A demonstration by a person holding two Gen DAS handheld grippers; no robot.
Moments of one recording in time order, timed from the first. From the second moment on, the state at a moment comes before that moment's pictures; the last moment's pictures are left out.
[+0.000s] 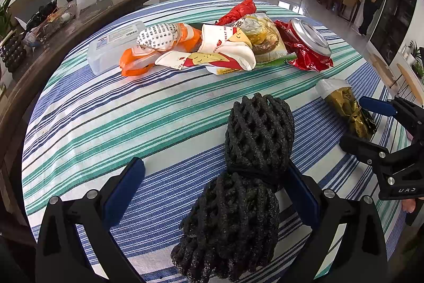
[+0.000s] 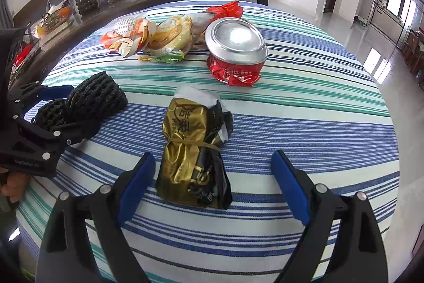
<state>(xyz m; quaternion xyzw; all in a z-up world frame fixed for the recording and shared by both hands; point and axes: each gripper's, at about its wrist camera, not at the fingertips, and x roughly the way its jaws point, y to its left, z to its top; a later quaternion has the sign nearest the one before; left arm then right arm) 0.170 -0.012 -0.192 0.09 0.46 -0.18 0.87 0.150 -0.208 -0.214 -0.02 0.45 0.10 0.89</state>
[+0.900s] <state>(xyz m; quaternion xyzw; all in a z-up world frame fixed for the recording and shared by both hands) 0.160 -0.023 -0.175 0.10 0.48 -0.21 0.85 0.172 -0.200 -0.193 0.00 0.52 0.10 0.85</state>
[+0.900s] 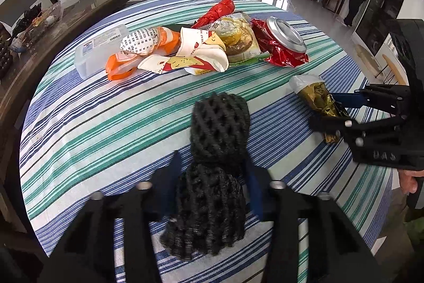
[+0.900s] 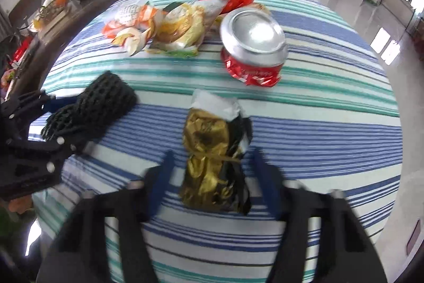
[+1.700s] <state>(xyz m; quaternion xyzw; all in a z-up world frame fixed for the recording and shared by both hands) 0.079 -0.299 -0.111 0.07 0.44 -0.42 0.79 0.042 -0.511 -0.174 0.15 0.45 -0.10 0.87</state>
